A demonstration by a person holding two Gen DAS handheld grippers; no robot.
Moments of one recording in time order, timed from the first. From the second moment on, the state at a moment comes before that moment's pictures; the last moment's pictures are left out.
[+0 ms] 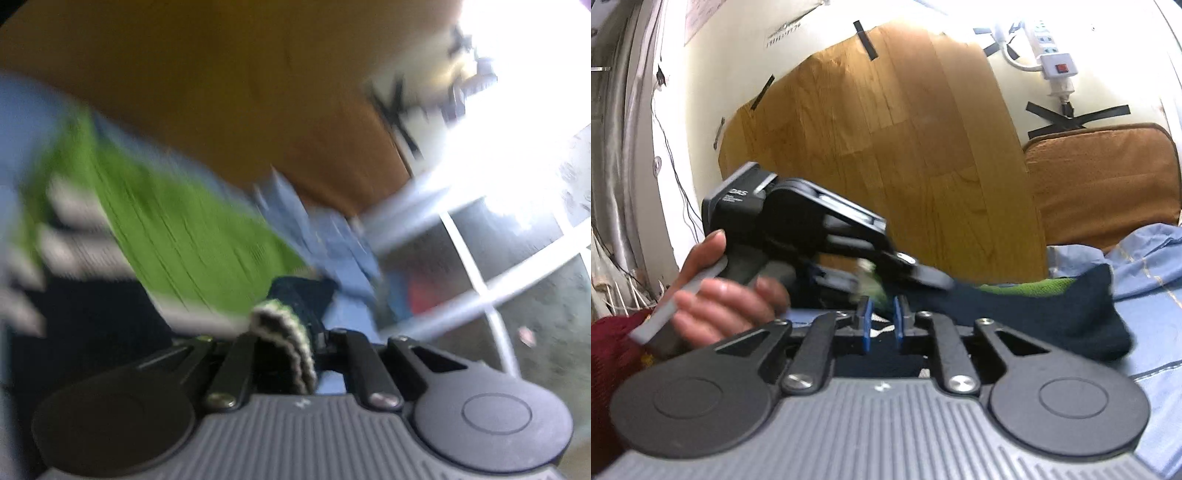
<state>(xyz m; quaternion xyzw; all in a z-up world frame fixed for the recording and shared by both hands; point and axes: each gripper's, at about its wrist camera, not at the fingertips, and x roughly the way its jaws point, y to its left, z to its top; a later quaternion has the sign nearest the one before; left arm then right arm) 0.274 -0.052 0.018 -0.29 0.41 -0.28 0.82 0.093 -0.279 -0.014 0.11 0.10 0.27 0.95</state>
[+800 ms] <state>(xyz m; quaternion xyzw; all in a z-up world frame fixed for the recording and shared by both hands) 0.353 0.054 0.033 -0.18 0.38 -0.03 0.91 -0.038 -0.310 -0.050 0.09 0.34 0.21 0.91</state>
